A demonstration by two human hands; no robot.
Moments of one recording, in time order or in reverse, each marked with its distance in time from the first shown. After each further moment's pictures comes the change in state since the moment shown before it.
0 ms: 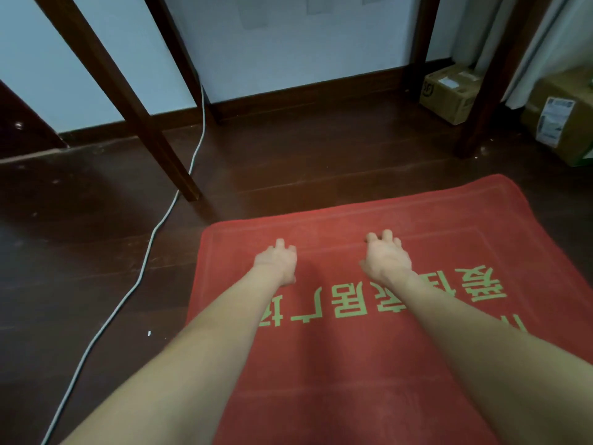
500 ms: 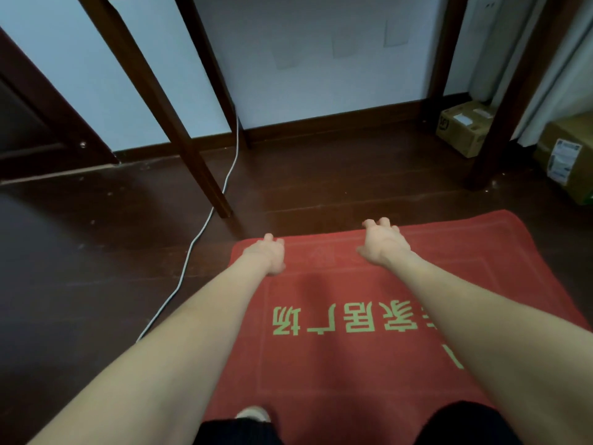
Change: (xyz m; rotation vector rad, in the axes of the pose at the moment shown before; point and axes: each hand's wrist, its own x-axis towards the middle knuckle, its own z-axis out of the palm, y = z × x) left_hand -0.058 -0.048 -0.095 -0.051 -0.021 -0.117; right_hand -0.030 -0.047 -0.116 0.063 -0.017 -0.110
